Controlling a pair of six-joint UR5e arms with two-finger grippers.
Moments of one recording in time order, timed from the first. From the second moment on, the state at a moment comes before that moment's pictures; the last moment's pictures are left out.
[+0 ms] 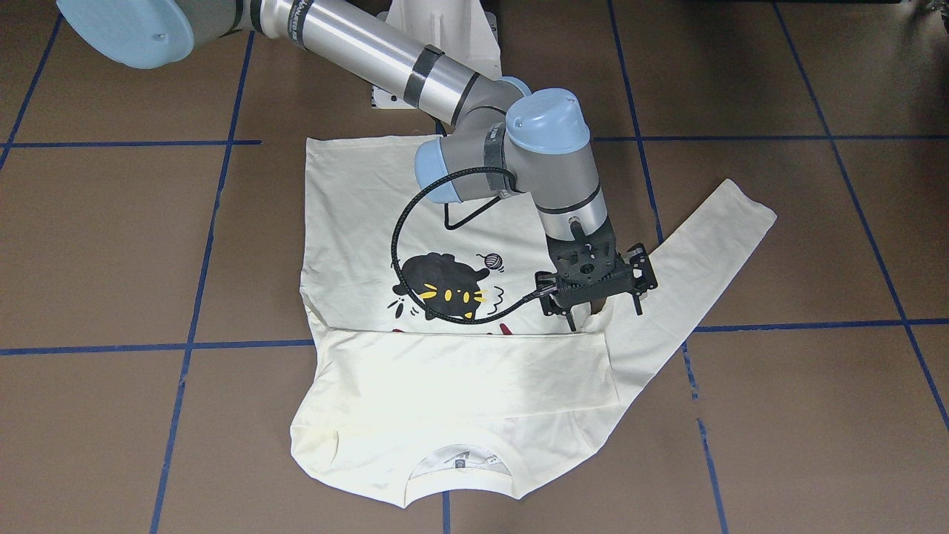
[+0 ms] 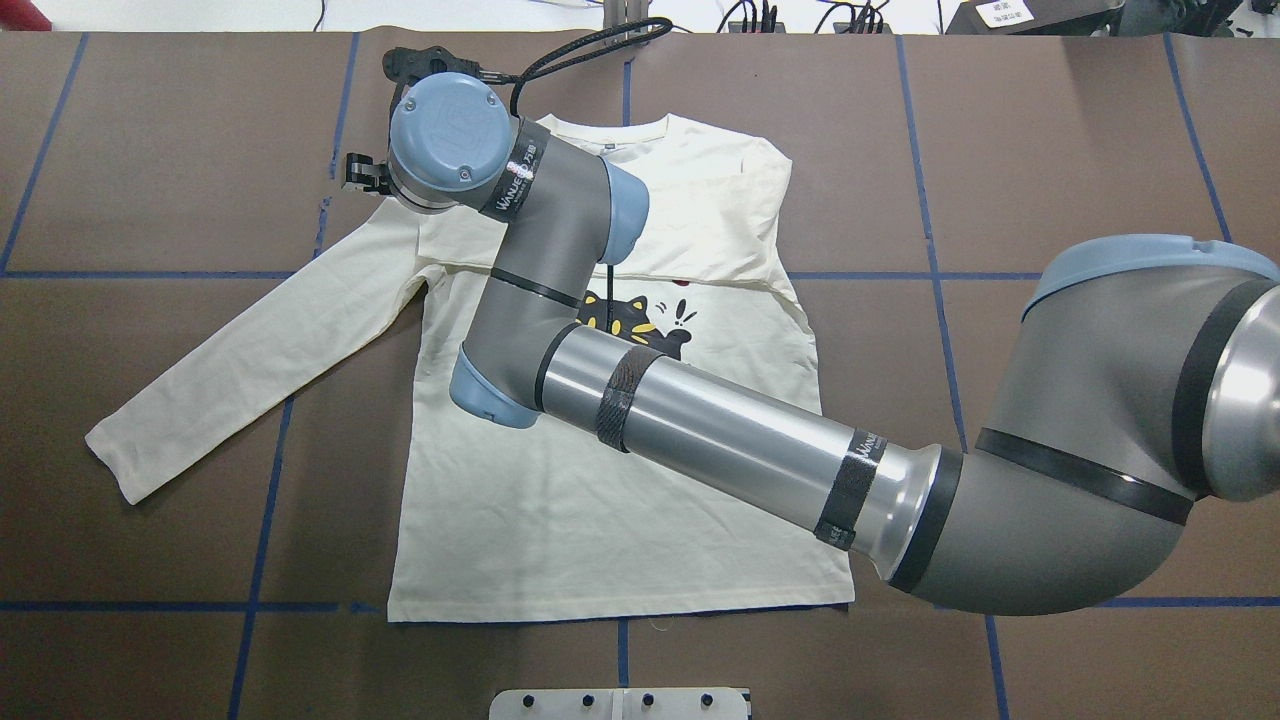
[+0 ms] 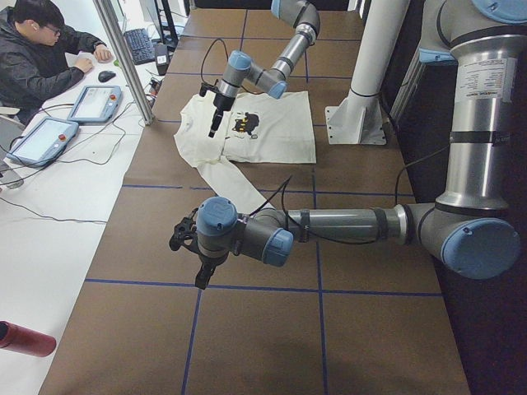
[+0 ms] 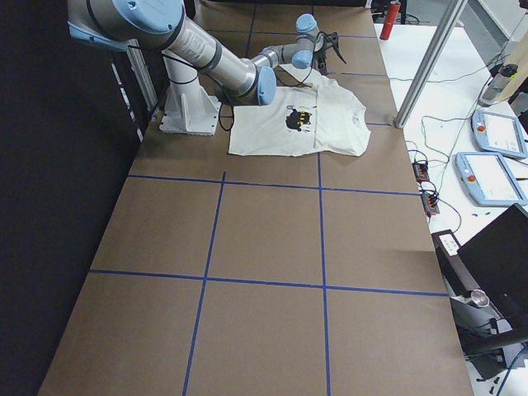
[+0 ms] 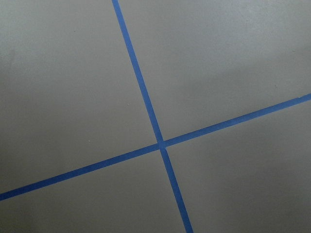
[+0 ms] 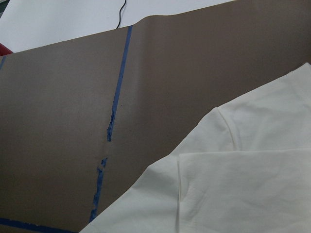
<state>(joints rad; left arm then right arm) -1.54 -1.56 -1.54 -1.96 -2.38 0.01 0.55 -0.24 0.74 -0.86 1.66 1.27</state>
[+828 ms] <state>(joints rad) -1.26 -1.45 -1.58 -2.43 -2.18 -0.85 0.71 -0.60 1.29 -1.42 1.96 1.19</state>
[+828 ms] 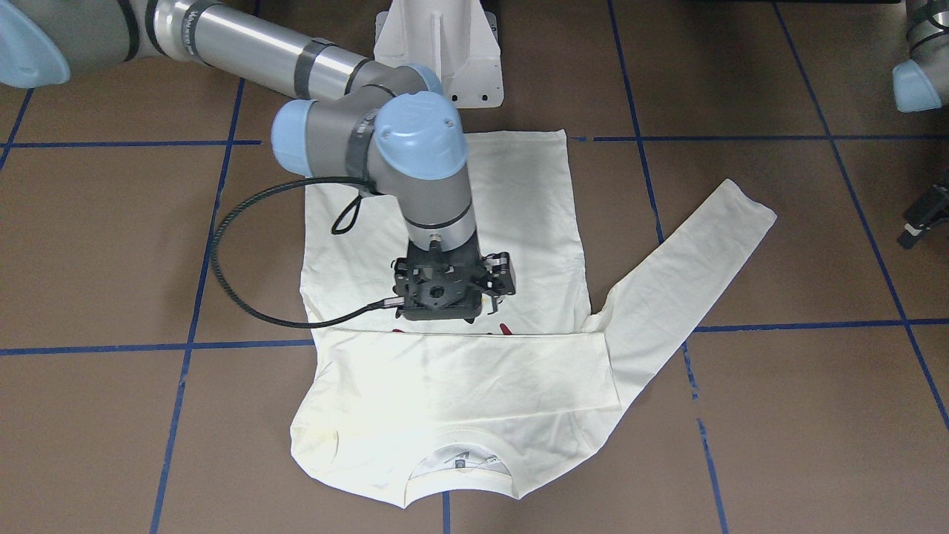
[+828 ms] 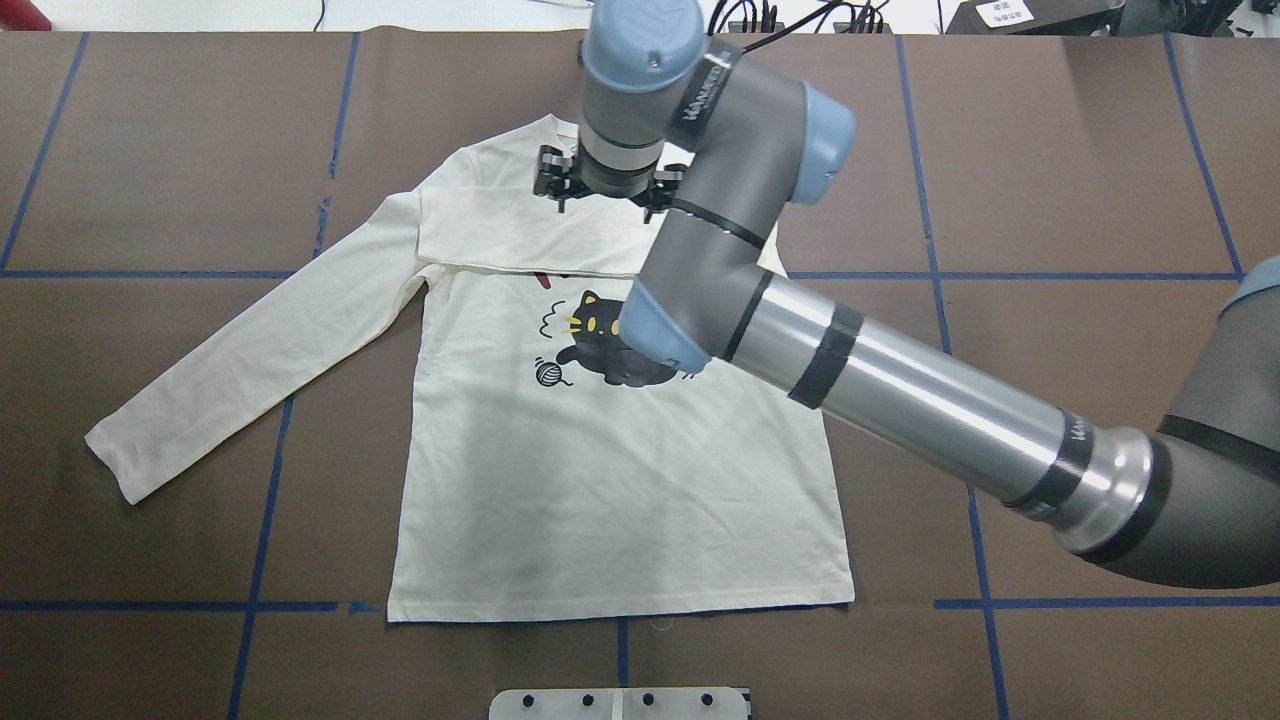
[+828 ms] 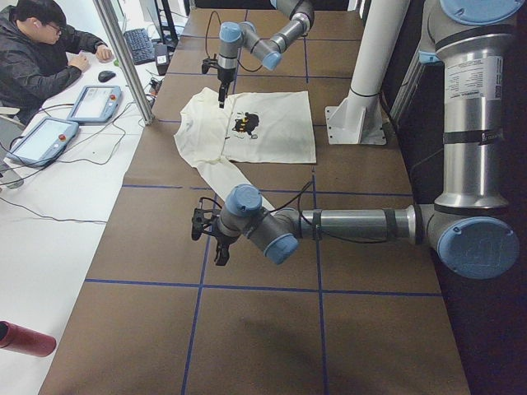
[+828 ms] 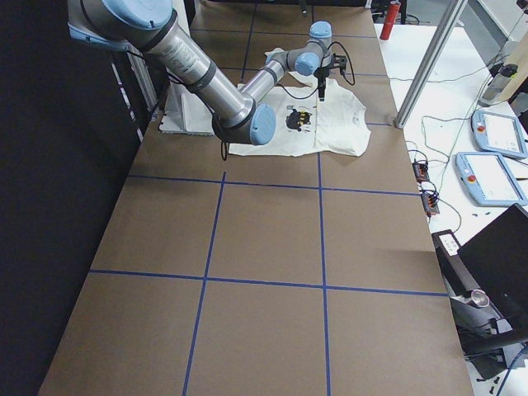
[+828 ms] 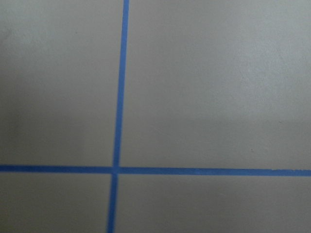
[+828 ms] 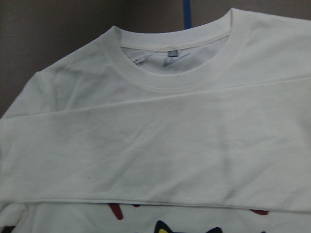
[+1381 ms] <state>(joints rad) -0.91 -1.29 -1.81 -2.50 -1.92 -1.34 0.83 -0.95 1.69 -1.70 2.04 0.91</state>
